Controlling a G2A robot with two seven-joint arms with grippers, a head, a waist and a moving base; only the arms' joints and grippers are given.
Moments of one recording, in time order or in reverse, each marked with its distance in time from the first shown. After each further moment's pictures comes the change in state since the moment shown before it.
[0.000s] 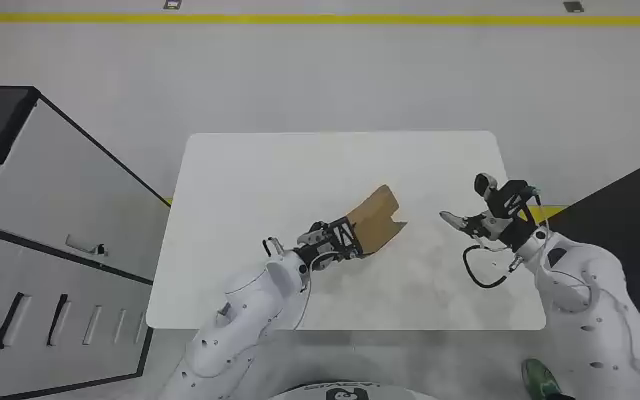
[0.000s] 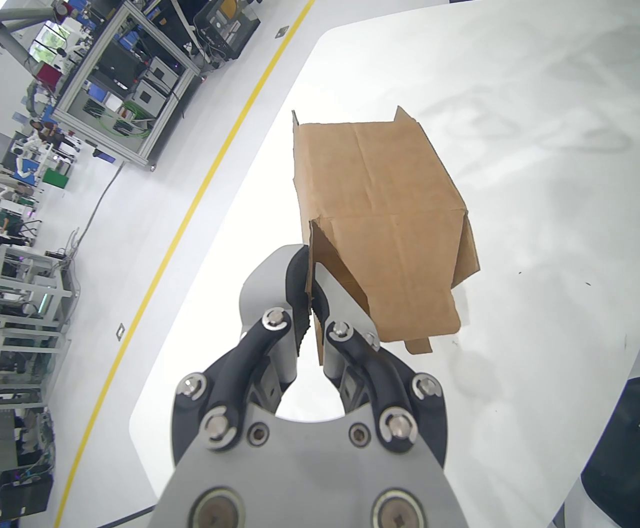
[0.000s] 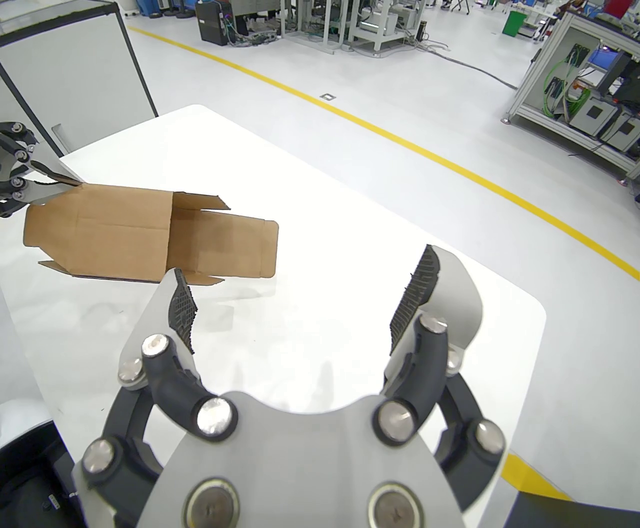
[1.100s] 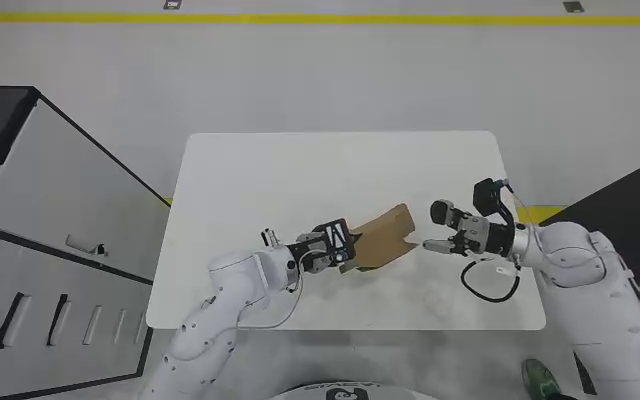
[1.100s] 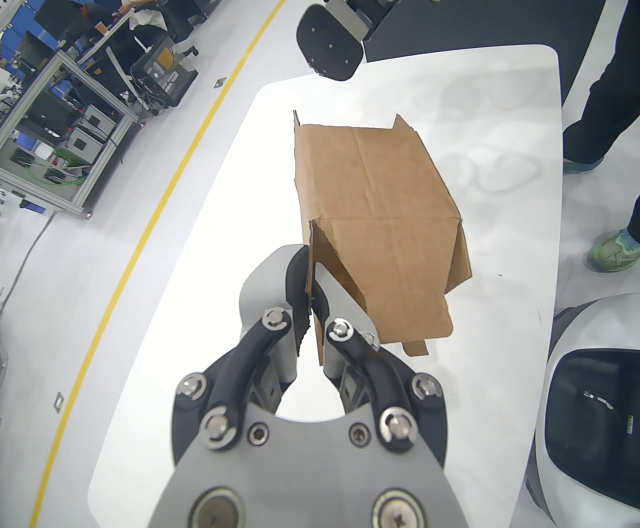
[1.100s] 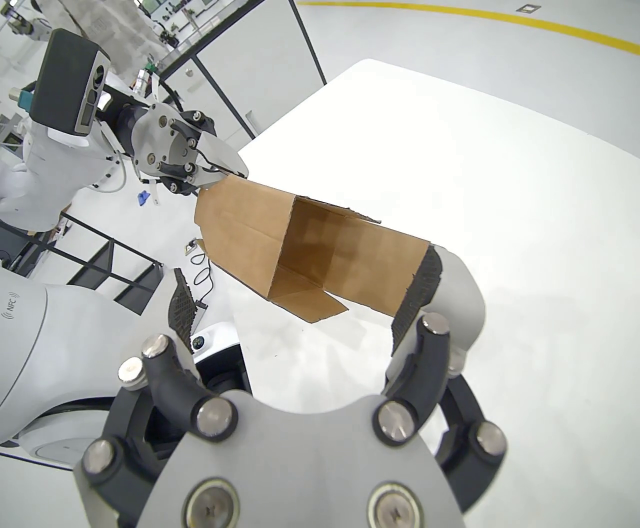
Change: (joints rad) left arm -0.045 0.035 -0.081 0.001 -0.212 -0.258 0.069; right arm 0.155 0.179 -0.248 0.169 0.928 -0.121 0.648
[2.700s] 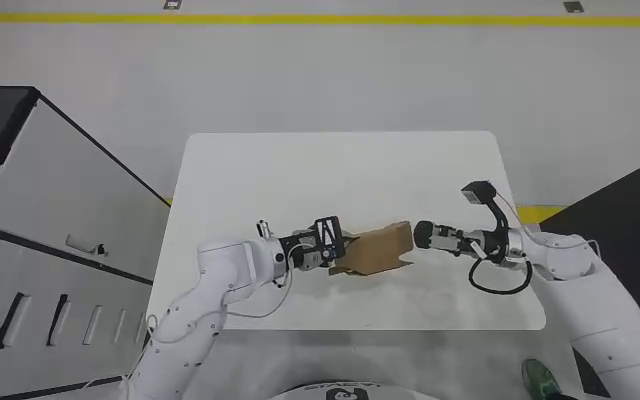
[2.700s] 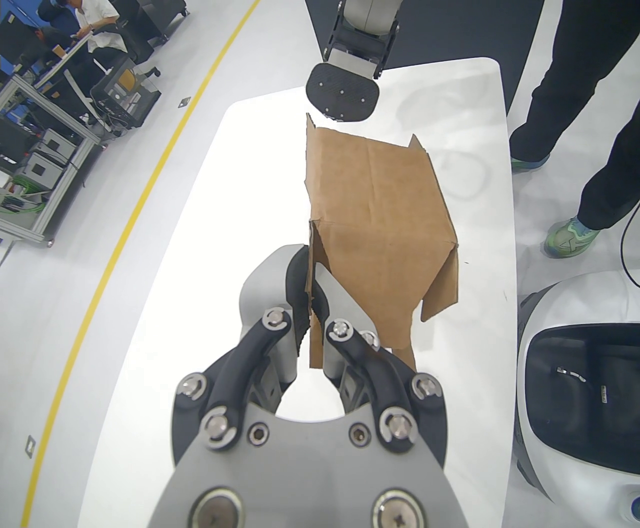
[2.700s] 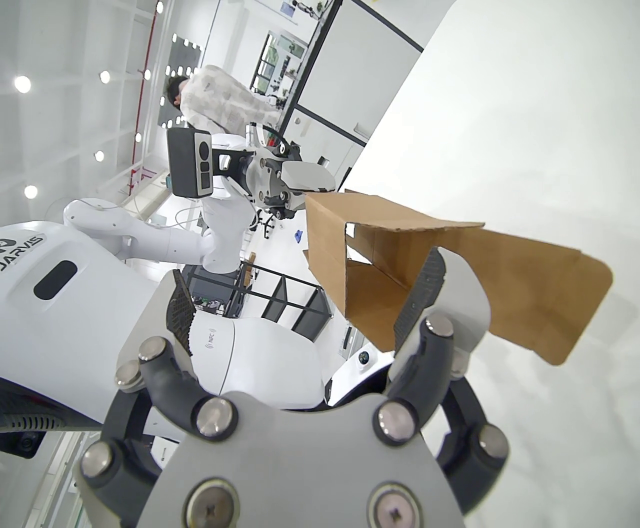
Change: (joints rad) left arm -0.066 0.058 -0.028 0.021 -0.159 -0.130 -0.016; right arm 0.091 0.112 -0.222 0.119 0.714 0.270 0.298
